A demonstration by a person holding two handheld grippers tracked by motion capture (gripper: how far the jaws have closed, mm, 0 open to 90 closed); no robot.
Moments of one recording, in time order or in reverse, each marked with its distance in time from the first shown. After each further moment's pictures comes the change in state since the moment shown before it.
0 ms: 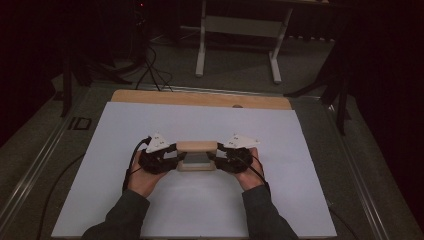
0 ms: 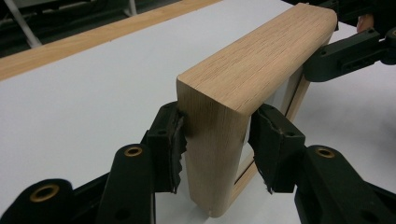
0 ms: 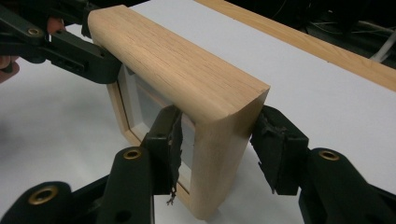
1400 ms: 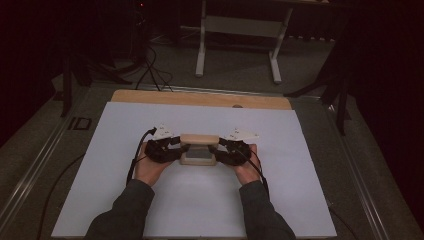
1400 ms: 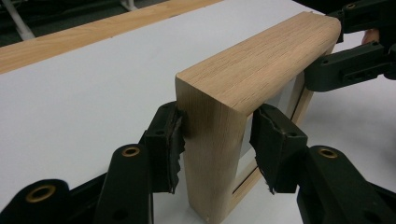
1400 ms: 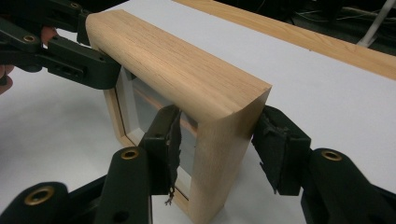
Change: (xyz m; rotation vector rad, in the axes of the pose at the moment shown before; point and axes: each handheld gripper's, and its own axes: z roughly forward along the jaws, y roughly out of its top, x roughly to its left) left arm 0.020 0.009 0.031 0.017 -0.015 -0.033; right arm -0.021 -0.003 0.020 0.001 -0.047 0.085
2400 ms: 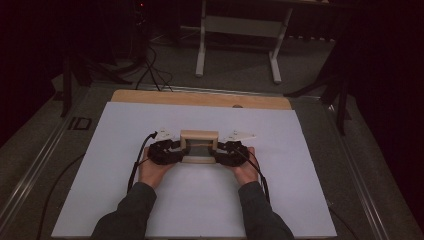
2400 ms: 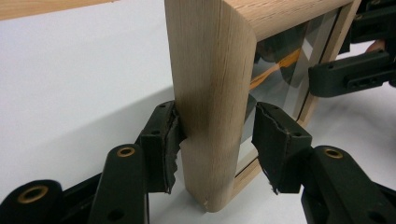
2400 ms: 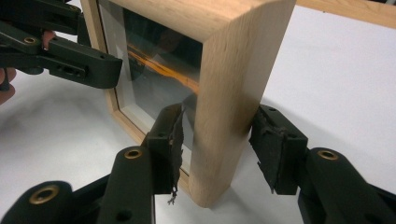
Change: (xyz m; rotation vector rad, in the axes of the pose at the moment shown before) left arm 0.008 -0.021 0.022 0.027 -0.003 -0.102; right arm -0.011 -0.018 0.020 0.063 0.033 0.063
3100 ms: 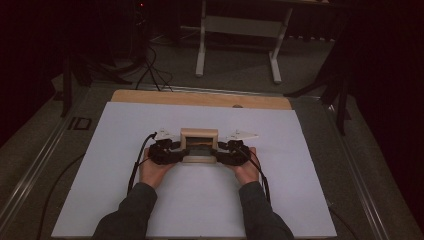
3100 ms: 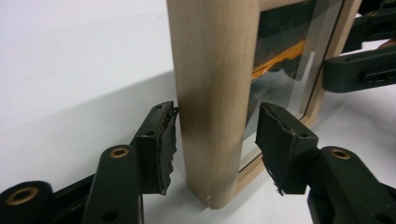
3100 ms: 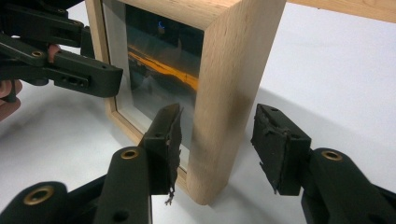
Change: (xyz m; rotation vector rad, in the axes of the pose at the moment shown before) left arm 0.005 -0.004 0.004 0.034 0.014 -0.049; right arm -0.005 -0.001 -0.002 -0.008 0.003 0.038
